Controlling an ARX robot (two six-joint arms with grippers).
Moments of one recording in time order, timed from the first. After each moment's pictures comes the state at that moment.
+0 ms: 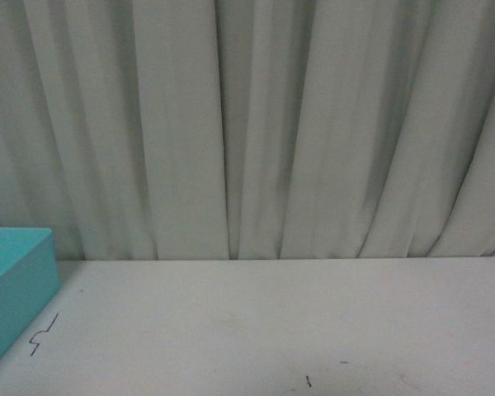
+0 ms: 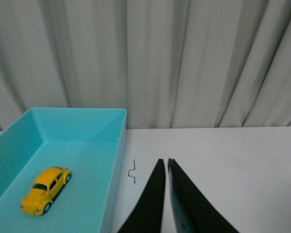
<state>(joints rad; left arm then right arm) 0.00 0.00 0.01 0.00 0.00 0.00 0.01 0.00 0.01 0.00 0.00 -0.01</state>
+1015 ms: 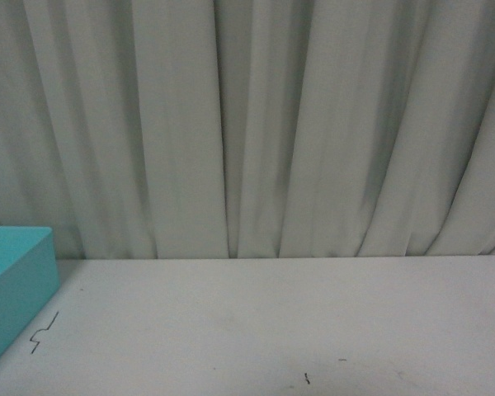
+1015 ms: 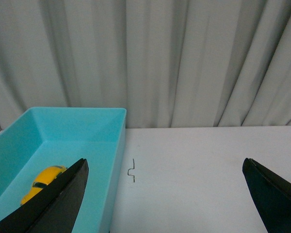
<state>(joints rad) 0.00 0.00 0.01 0.00 0.00 0.00 0.01 0.00 0.01 0.00 0.00 -0.01</state>
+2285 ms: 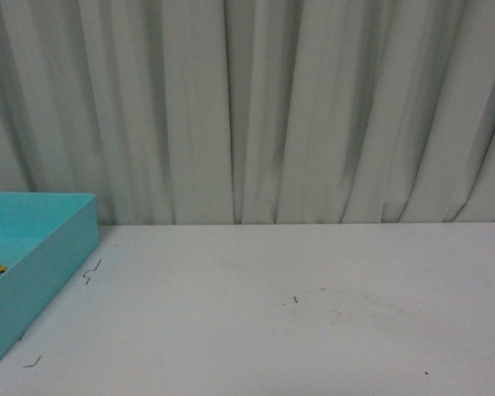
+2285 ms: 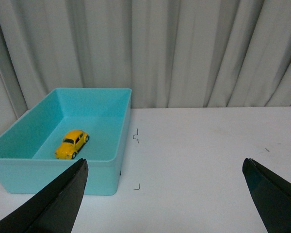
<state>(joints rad) 0.00 0.00 0.01 0.00 0.00 0.00 0.01 0.00 0.01 0.00 0.00 -0.01</state>
